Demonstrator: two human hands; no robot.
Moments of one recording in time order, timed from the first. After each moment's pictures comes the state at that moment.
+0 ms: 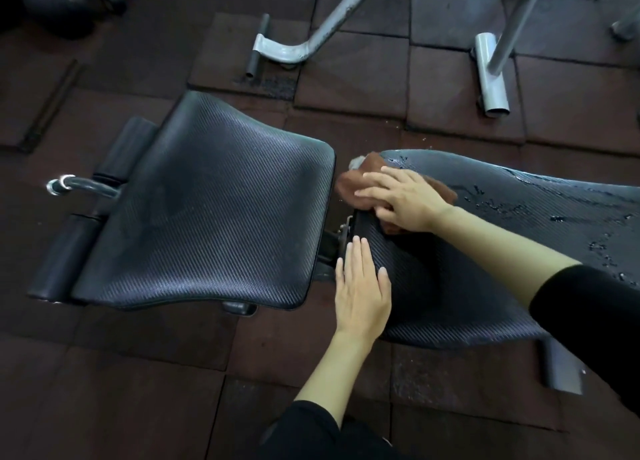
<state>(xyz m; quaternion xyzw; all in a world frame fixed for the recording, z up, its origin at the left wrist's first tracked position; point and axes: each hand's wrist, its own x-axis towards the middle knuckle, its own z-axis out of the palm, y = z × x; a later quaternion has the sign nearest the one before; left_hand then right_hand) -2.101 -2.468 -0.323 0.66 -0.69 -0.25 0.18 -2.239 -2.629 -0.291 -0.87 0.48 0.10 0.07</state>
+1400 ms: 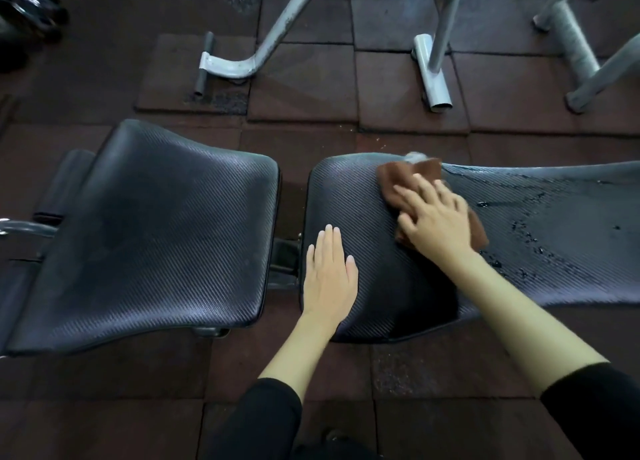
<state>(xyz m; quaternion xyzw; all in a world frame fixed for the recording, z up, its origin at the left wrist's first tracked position) -2.123 -2.497 -0.314 0.61 -0.76 -0.19 0.13 -2.323 -2.546 -0.277 -0.65 0.76 -0.01 0.02</state>
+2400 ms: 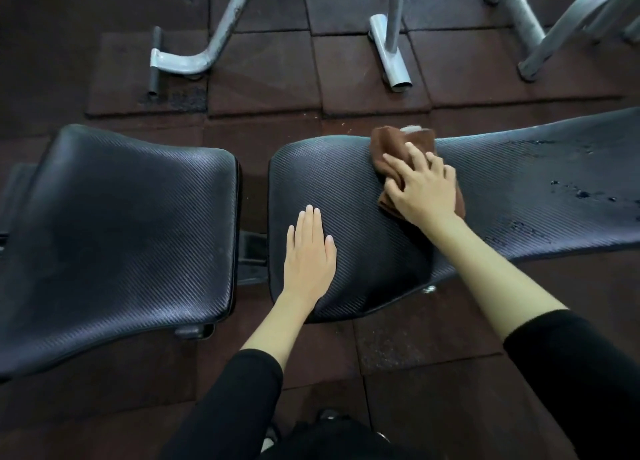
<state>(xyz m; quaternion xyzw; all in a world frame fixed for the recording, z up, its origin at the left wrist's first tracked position) -2.141 -2.502 -0.315 0.56 -0.80 -0.19 0.12 -2.362 -2.537 -0.258 -0.59 0.81 -0.01 0.02</state>
